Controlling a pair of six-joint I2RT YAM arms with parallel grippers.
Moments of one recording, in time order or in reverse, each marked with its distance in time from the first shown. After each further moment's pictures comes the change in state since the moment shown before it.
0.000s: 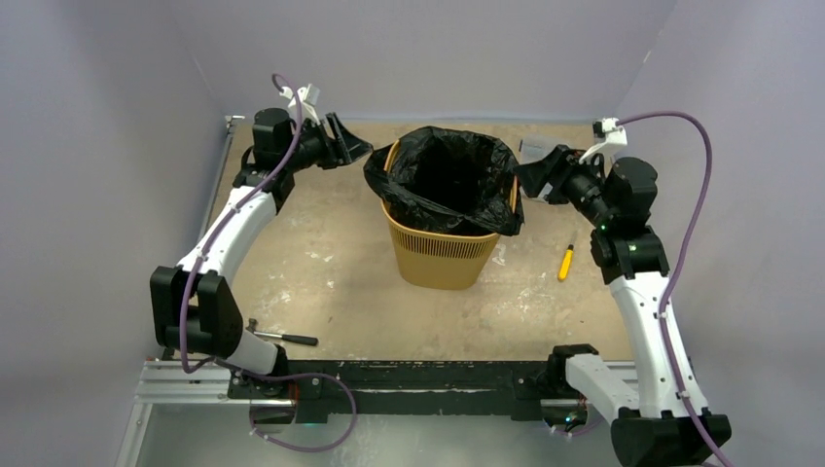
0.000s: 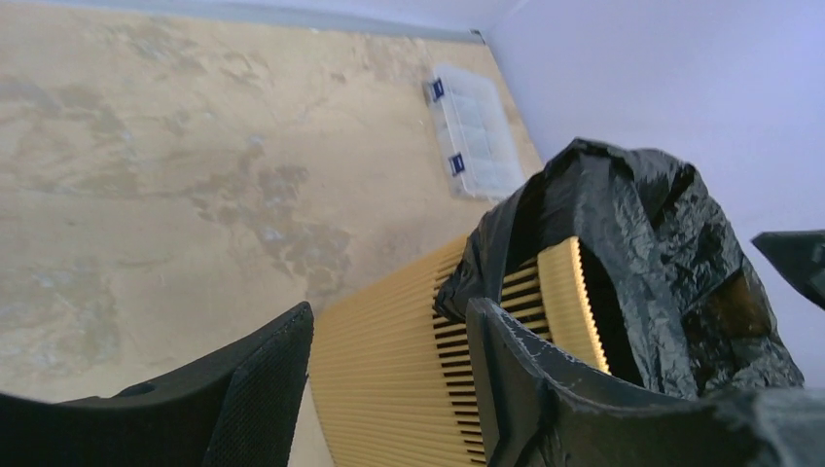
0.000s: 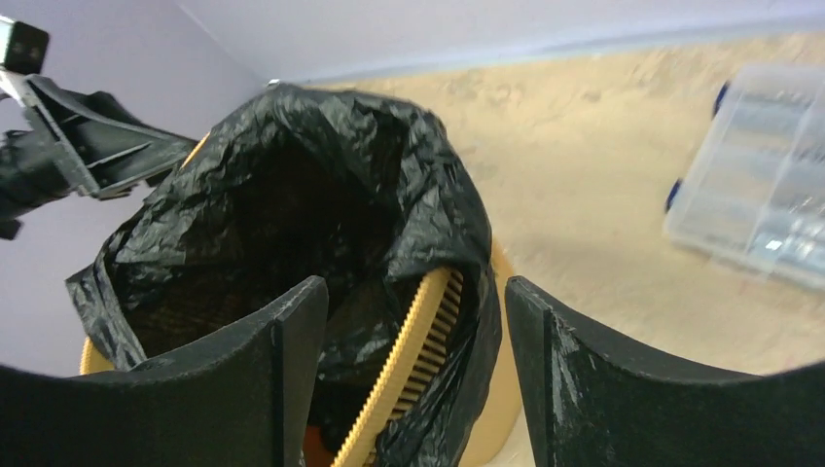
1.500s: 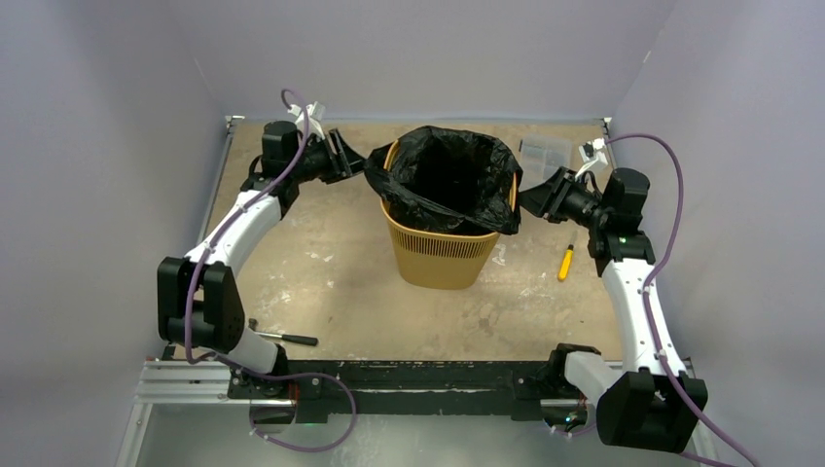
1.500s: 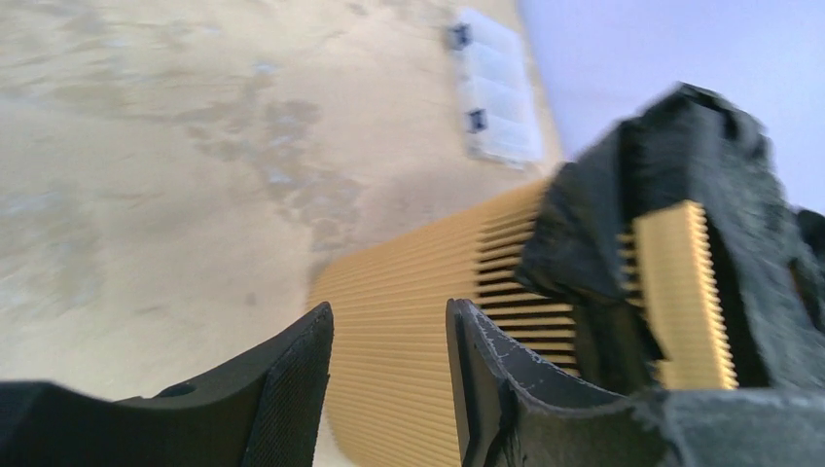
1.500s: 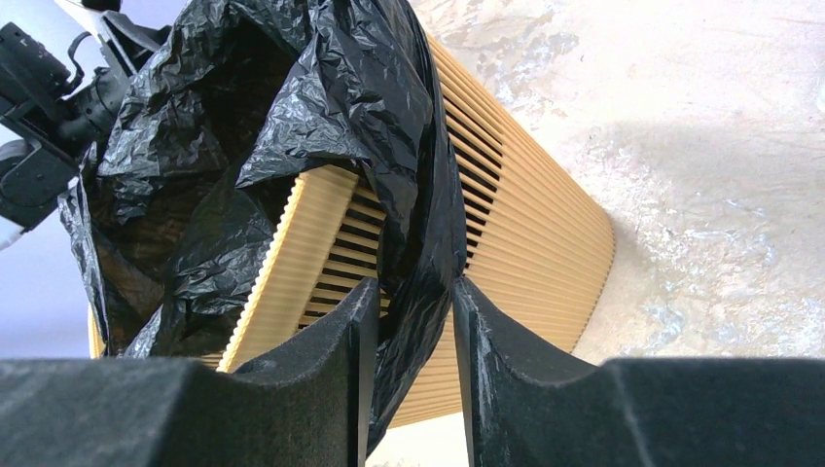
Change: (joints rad) left arm 0.000 0.053 -0.094 0.051 0.089 -0.038; right arm -0.202 0.093 -0.222 0.110 -0.457 0.123
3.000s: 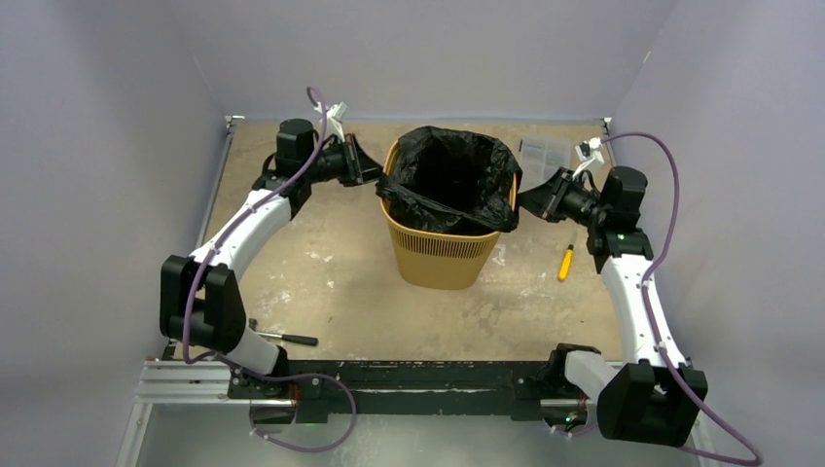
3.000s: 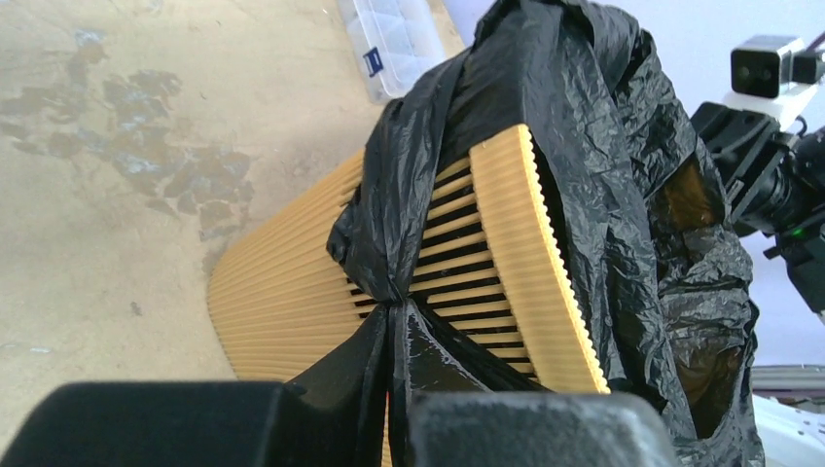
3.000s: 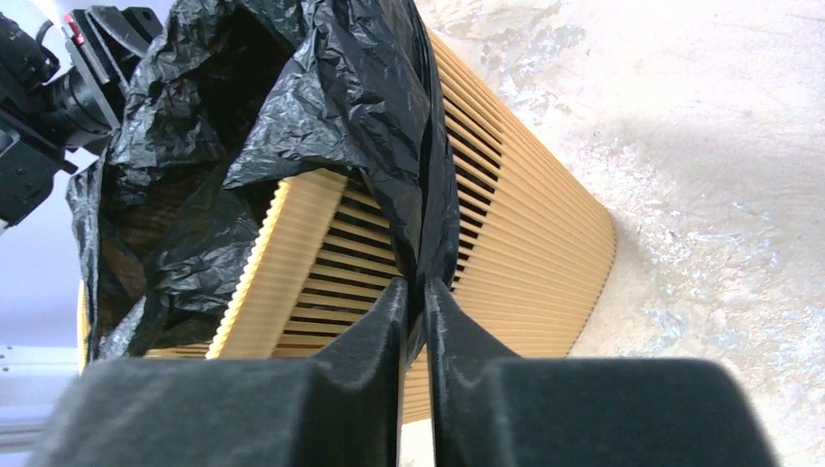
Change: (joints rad) left arm -0.077 -0.007 0.037 -0.038 0.098 0.024; right arm 0.000 0.022 0.000 0.014 -0.027 -0.022
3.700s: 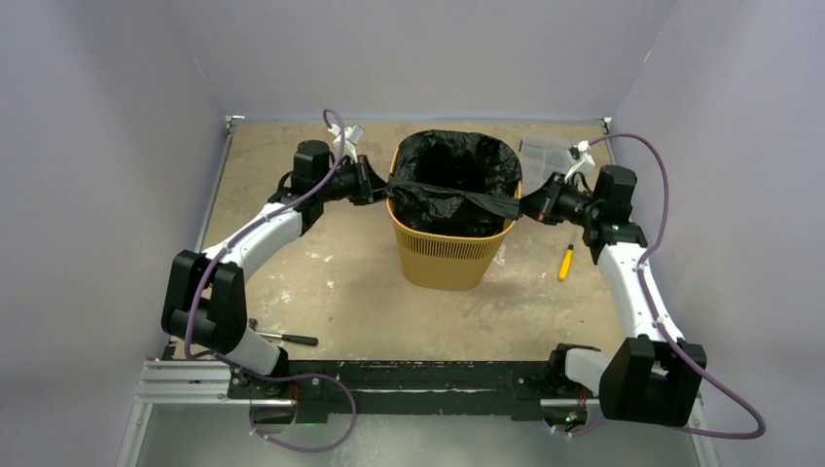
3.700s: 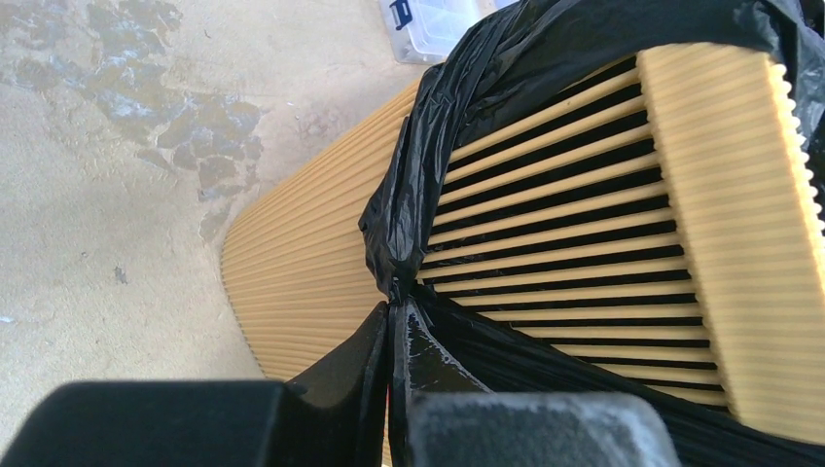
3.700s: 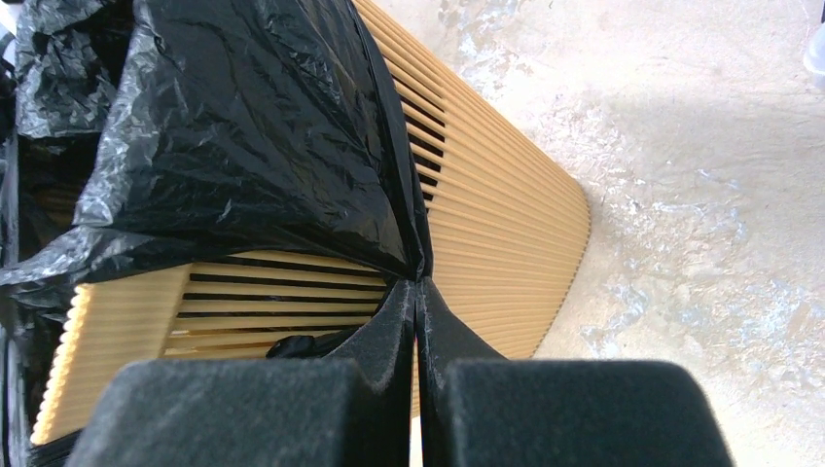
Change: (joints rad) left arm -0.082 0.013 -0.150 0.108 -0.082 0.001; right arm 0.001 0.100 -0.001 -0.050 0.021 -0.103
